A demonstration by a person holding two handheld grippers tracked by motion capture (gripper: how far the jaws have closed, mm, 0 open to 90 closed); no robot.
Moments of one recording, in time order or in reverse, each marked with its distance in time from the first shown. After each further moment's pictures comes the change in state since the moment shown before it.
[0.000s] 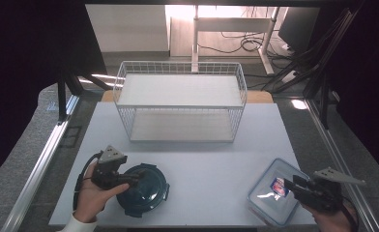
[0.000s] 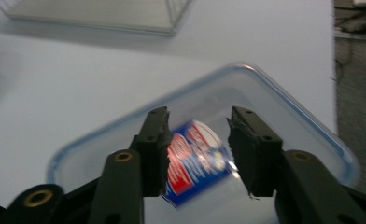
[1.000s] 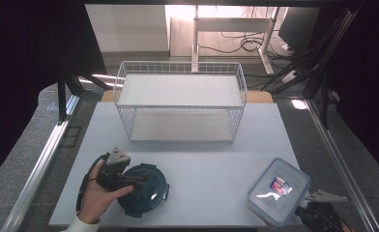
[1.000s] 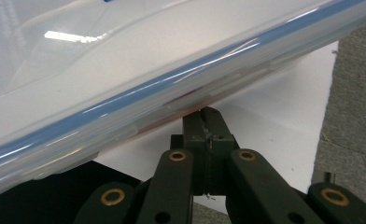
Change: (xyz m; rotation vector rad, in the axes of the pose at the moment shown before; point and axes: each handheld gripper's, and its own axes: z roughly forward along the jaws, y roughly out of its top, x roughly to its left) left arm -0.009 0.000 0.008 0.047 0.008 0.030; right arm -0.009 -0.063 0.014 0.293 -0.073 -0.124
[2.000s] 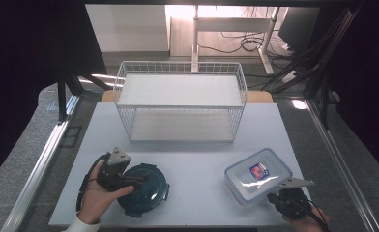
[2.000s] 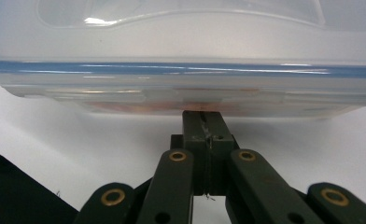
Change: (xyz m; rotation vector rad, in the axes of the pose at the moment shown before) left arm -0.002 0.002 -0.002 0.004 0.018 0.018; right arm 0.041 0.047 0.030 -0.028 0.095 -0.113
